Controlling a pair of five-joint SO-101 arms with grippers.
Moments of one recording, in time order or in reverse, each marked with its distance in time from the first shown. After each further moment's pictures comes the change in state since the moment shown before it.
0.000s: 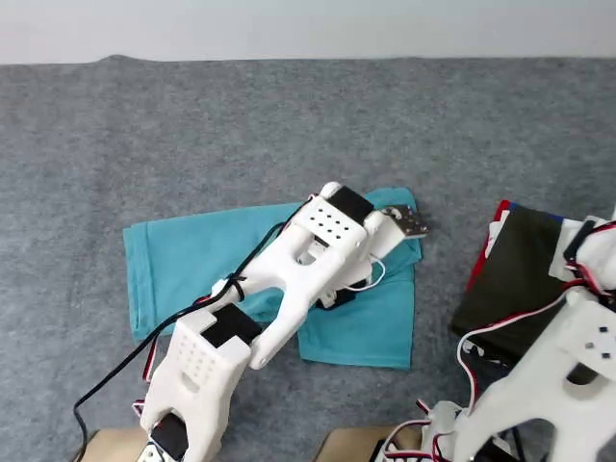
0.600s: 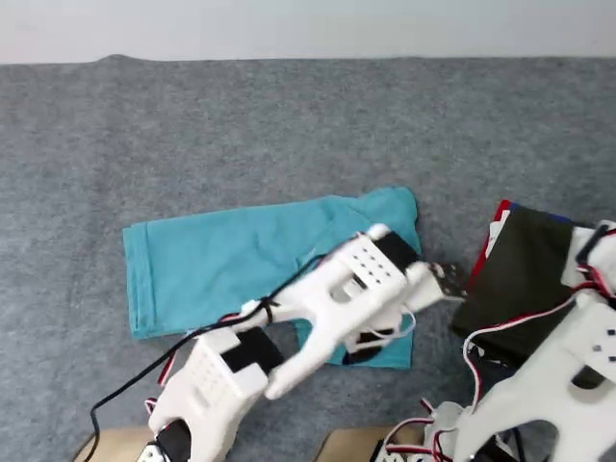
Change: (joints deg) left arm 12.7 -0.1 3.2 0.0 -2.9; right arm 4.9 0.0 0.0 0.0 4.7
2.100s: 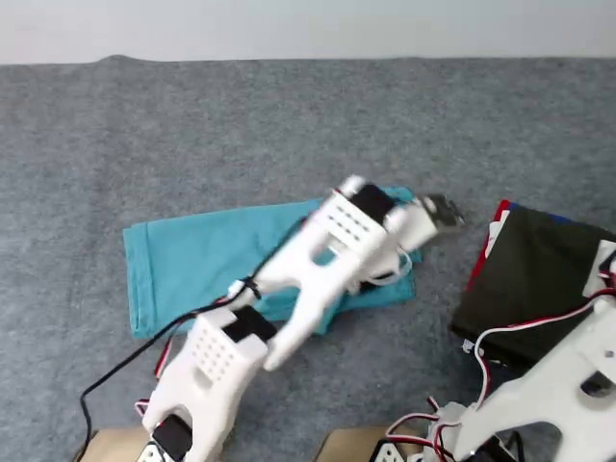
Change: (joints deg) left arm -11.7 6.2 -21.1 -0.2 -1.1; right arm 5.1 0.0 0.0 0.0 0.6
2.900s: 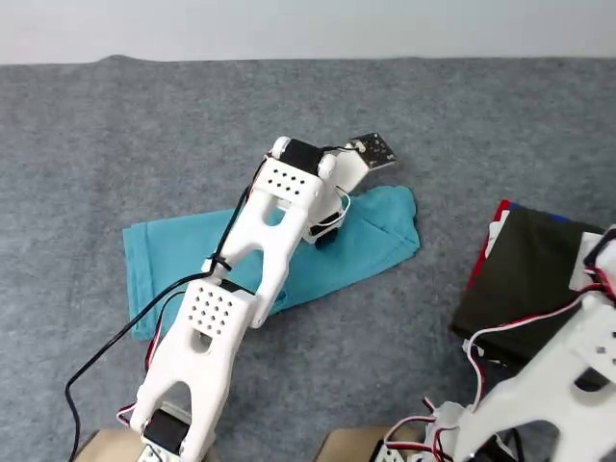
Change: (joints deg) left arm -14.2 18.4 -24.4 0.2 -6.0; right arm -4.2 0.0 0.0 0.0 0.0
